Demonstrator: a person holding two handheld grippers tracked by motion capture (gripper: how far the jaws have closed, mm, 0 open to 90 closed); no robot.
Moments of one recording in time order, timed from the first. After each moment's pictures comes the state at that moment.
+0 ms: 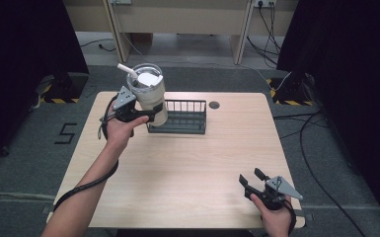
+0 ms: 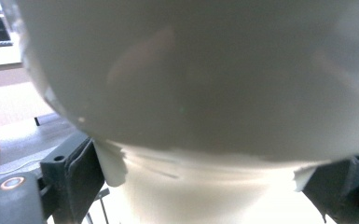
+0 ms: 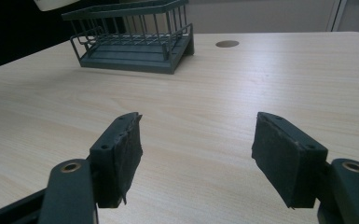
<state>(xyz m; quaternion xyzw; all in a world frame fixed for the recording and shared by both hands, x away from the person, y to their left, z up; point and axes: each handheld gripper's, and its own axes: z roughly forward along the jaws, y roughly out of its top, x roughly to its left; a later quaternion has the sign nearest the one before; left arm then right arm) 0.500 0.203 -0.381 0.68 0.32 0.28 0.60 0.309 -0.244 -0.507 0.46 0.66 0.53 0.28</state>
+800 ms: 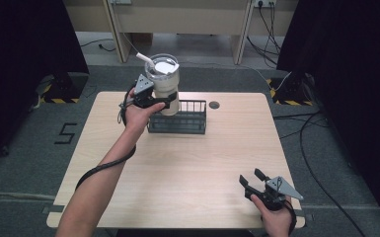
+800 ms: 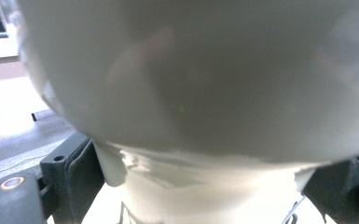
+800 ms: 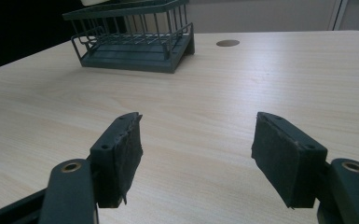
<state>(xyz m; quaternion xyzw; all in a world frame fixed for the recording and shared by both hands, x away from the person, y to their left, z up) 0.554 0.162 -0.381 0.68 0.33 0.28 0.59 0.308 -0.246 -0.509 0.46 0.66 0.53 0.27</state>
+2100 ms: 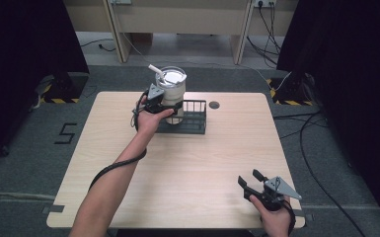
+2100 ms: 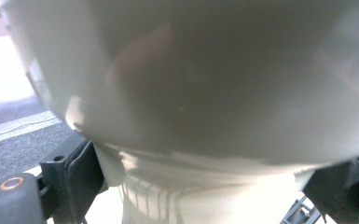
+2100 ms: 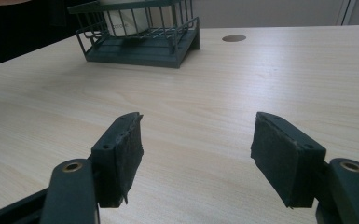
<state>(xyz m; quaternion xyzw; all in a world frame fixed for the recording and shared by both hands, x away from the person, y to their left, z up) 0.578 0.143 -0.434 0.70 0.37 0.26 0.55 0.309 -0.244 -0.511 0.45 0.67 0.53 0.27</state>
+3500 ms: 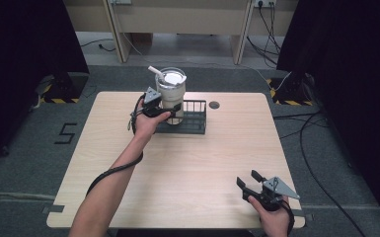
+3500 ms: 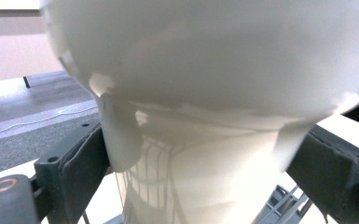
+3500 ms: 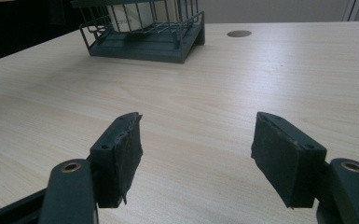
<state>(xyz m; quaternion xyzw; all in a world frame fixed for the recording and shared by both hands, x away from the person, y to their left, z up) 0.568 0.151 -0.439 0.69 0.37 0.25 0.57 0.309 -0.241 -0.512 0.45 0.68 0.52 0.26</state>
